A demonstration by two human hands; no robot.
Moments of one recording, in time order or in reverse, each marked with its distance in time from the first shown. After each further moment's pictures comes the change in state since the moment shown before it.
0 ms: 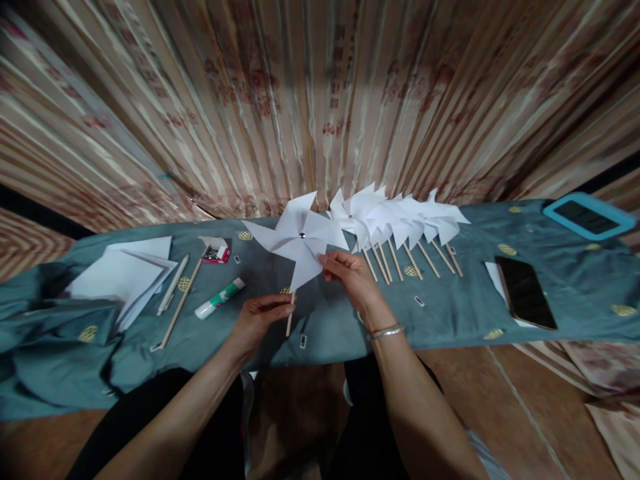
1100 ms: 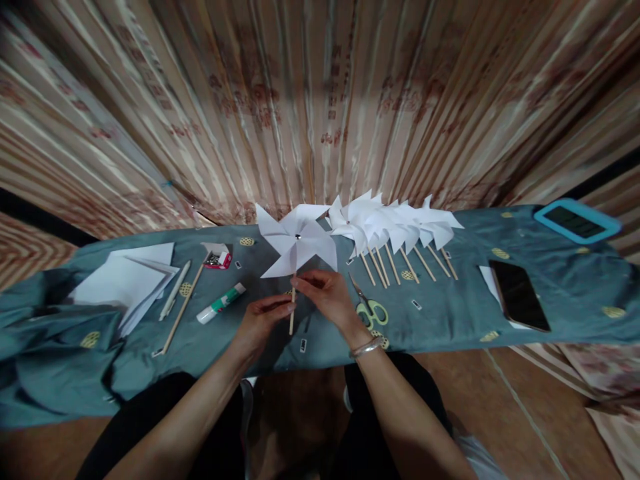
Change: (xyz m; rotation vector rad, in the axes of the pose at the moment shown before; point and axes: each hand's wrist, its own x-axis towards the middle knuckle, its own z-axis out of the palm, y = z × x) left_hand 0.006 -0.004 0.005 -0.096 0.036 -0.005; right_hand -0.011 0.026 0.031 -0.241 -0.027 -0.130
